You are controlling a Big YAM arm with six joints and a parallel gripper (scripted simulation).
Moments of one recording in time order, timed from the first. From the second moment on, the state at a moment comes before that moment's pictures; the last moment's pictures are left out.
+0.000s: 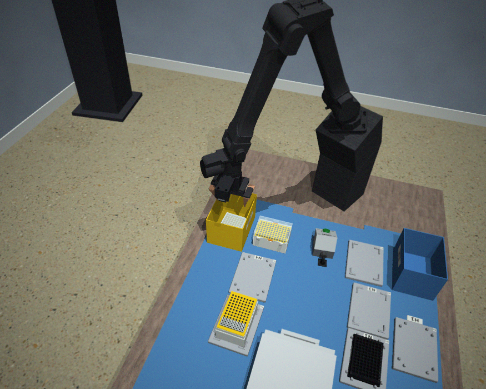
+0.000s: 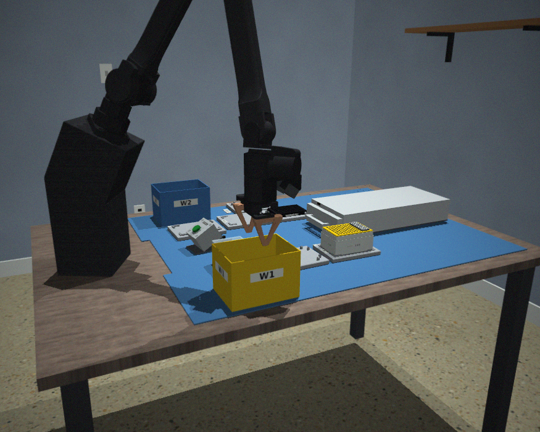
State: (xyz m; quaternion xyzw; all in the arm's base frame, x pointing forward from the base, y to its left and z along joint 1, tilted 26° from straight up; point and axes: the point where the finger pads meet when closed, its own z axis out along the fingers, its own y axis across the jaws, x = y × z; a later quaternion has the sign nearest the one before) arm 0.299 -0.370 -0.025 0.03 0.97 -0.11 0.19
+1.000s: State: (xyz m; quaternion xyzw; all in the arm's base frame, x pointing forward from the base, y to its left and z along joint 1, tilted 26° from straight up) arm 0.348 -0.347 -0.010 0.04 0.97 -0.11 0.20
